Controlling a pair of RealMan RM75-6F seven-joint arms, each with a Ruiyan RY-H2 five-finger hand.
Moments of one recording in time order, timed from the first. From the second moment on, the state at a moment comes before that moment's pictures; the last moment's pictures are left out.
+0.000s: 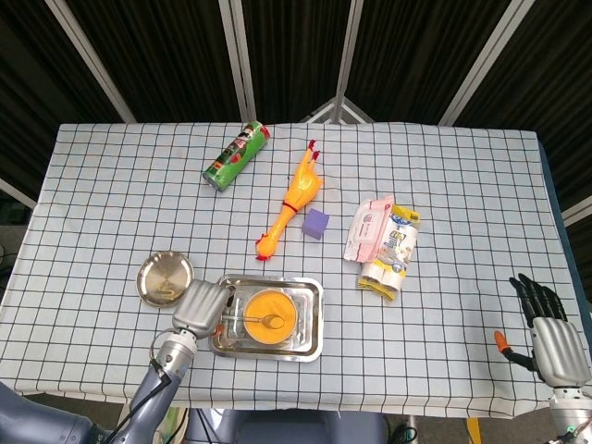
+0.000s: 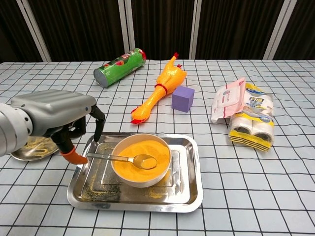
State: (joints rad) left arm -0.76 -1.62 -0.06 -2.04 0.73 1.42 1.06; right arm 0.04 -1.09 0.04 -1.68 -1.48 1.44 0.13
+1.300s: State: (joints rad) left arm -0.78 -1.70 -0.08 -2.02 0.68 1.46 1.10; right arm 0.04 -1.08 0.03 -1.69 -1.48 1.43 0.15
